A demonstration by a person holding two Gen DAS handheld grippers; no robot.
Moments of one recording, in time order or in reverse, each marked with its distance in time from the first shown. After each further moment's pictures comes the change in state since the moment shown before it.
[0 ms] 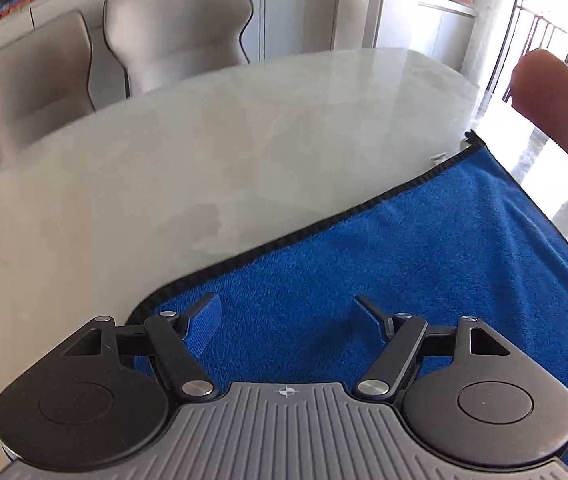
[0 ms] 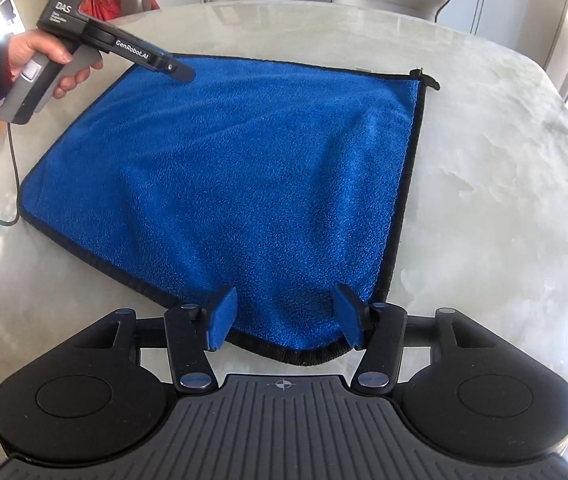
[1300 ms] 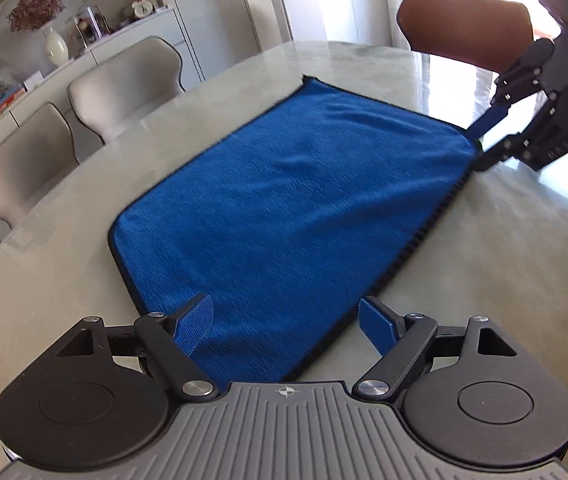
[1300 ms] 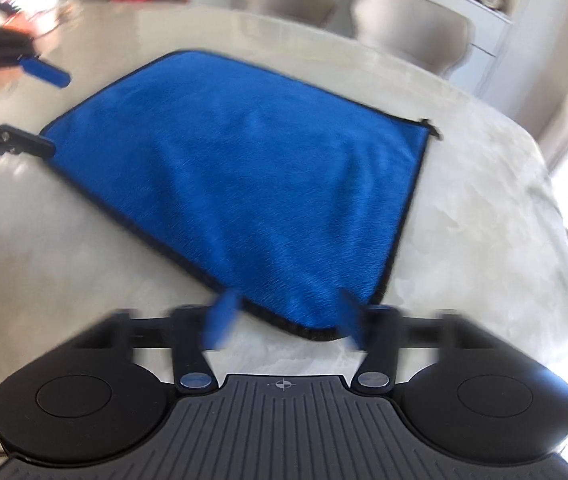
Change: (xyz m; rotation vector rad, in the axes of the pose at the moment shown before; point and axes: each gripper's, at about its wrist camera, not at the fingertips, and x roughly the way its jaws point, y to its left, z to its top) left arm -0.148 -0.139 -0.146 0.280 -0.043 0.065; right arm -0.023 0.040 -0.027 -0.232 -0.064 -0.117
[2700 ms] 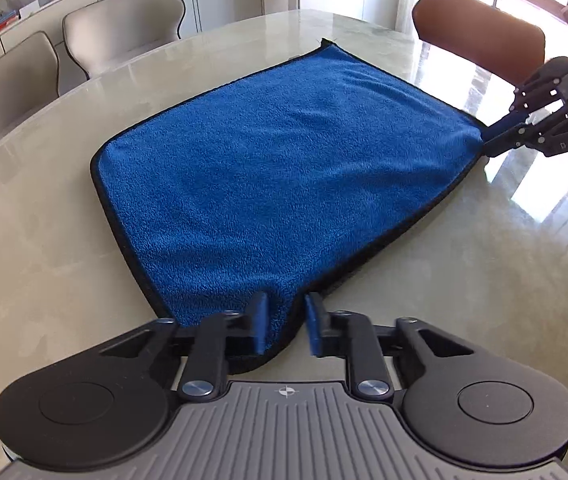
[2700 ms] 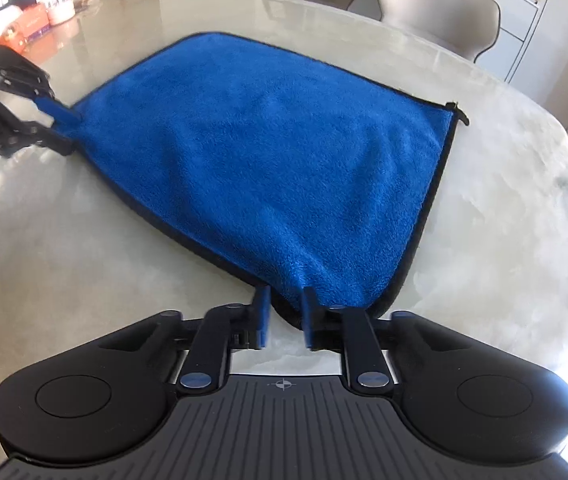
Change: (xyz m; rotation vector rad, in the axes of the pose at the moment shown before) left arm 0.027 0.051 -0.017 -0.150 0.055 -0.137; right arm 0.004 -0.012 0.013 0.041 0.021 0.094
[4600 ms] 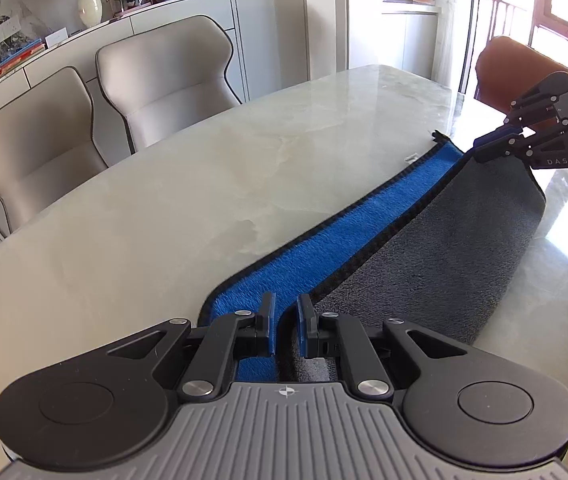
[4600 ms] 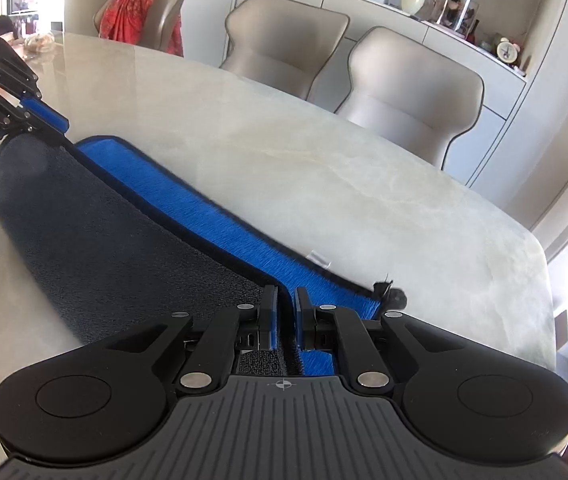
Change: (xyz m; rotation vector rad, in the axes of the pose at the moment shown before) left arm 0.040 0.104 0.127 0.025 -0.095 0.086; right arm 0.062 -0.064 0.141 -0.097 -0.153 -0.108
